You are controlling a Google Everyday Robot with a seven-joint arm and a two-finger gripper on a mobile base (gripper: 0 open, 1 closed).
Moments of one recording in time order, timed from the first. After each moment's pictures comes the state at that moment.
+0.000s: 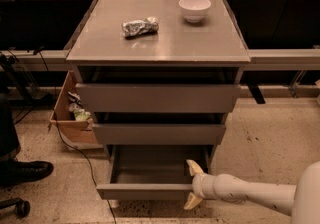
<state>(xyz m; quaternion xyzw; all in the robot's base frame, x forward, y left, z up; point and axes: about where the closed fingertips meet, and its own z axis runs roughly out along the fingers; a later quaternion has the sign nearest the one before) 0.538 -0.126 0.283 -0.66 0.67 0.03 0.35</state>
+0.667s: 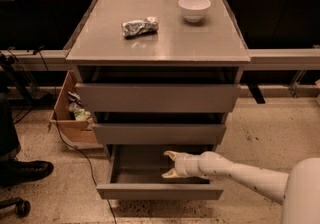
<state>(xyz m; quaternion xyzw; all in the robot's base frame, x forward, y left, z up) 0.601 -0.046 0.331 -0.66 0.62 0.08 0.41</state>
